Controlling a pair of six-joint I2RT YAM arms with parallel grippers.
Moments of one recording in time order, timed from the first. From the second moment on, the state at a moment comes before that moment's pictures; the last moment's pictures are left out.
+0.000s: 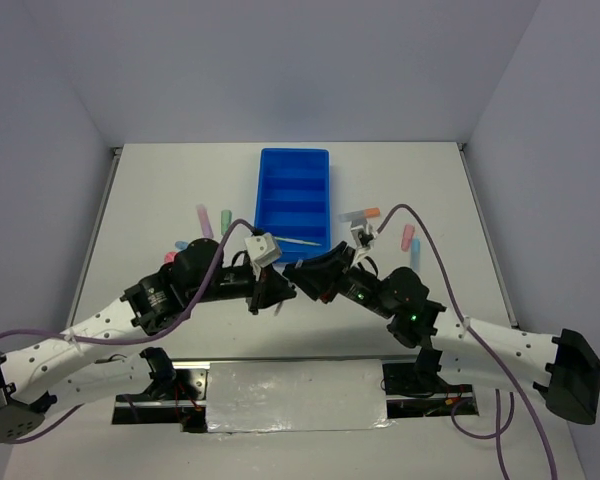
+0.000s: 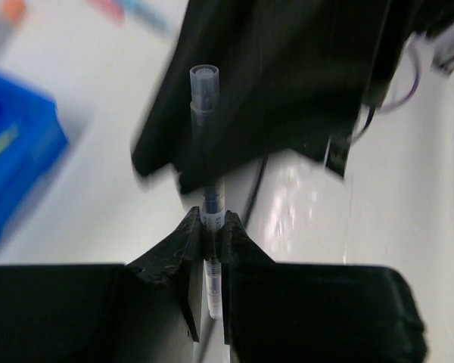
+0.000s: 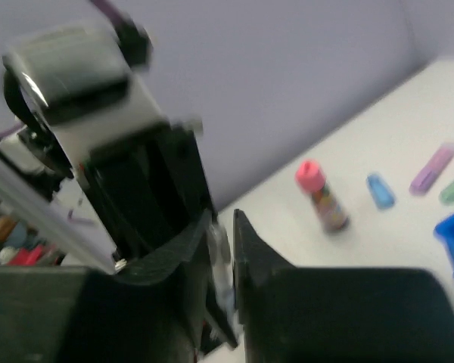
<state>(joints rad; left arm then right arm) -0.93 0.90 0.88 -0.35 0.33 -0.17 1.02 0.91 0.42 0.80 -0.05 0.61</state>
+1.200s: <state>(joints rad) -0.67 1.63 1.21 -0.07 0.19 0.64 1.06 0.37 0.71 -0.30 0.43 0.49</state>
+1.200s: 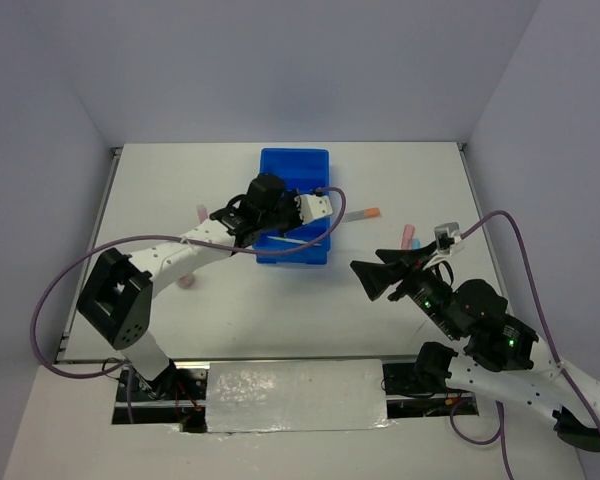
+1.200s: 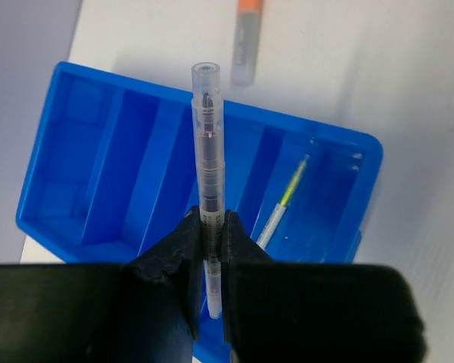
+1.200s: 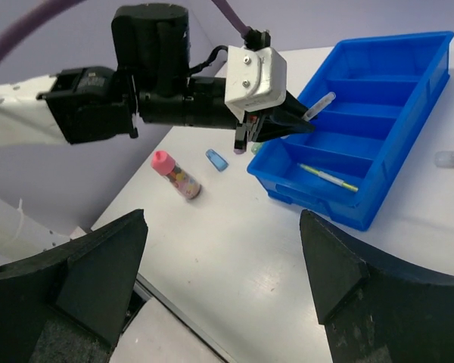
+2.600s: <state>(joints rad) -0.58 1.81 1.33 -0.34 0.35 0.73 1.06 0.30 0.68 -0.36 0.43 0.49</state>
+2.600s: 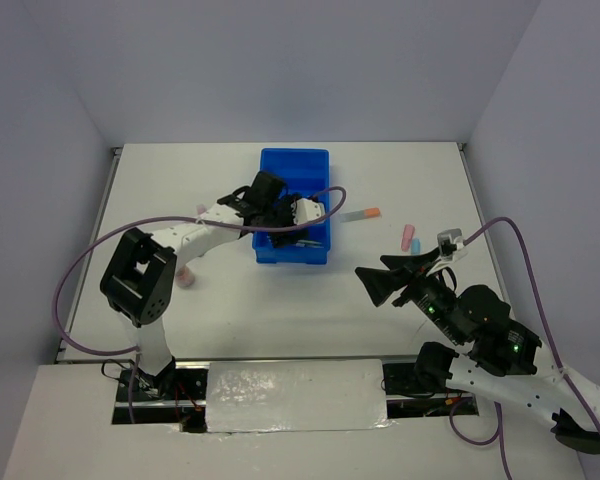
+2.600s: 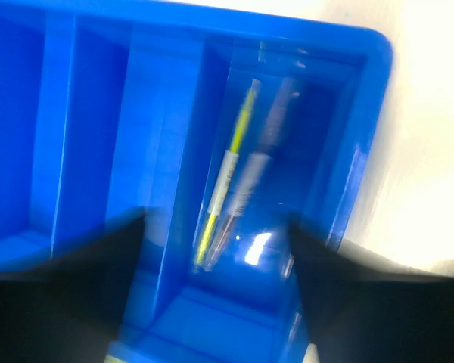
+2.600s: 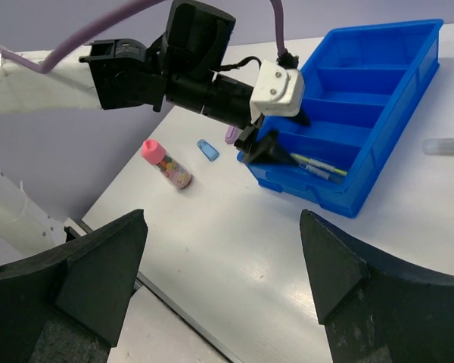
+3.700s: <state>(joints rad) -0.35 0.92 1.22 -0.61 -0.12 -0.45 0.19 1.31 0.98 -0.48 0.25 0.51</state>
